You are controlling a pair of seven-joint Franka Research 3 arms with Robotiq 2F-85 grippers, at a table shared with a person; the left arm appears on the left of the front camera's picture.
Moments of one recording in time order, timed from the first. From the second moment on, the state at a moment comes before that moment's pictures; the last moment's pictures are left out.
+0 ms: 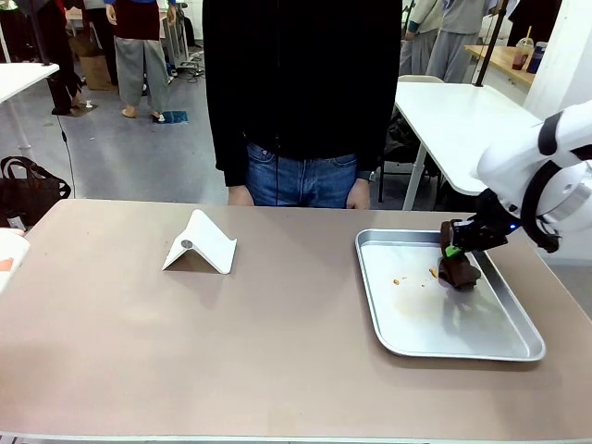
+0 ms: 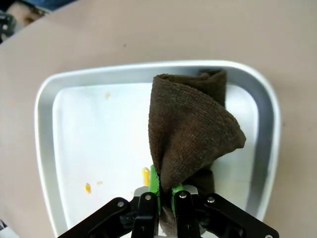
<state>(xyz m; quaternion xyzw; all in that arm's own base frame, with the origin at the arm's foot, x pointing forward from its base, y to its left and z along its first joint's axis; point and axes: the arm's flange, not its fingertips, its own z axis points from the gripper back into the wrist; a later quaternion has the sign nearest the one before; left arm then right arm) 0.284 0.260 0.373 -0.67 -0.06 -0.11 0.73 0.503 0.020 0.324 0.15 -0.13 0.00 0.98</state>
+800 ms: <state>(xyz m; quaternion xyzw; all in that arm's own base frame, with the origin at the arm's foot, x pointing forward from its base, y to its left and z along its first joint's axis) 0.284 0.260 0.372 -0.67 -0.06 -0.11 0.73 0.508 0.078 0.304 0.21 -0.06 0.04 0.97</state>
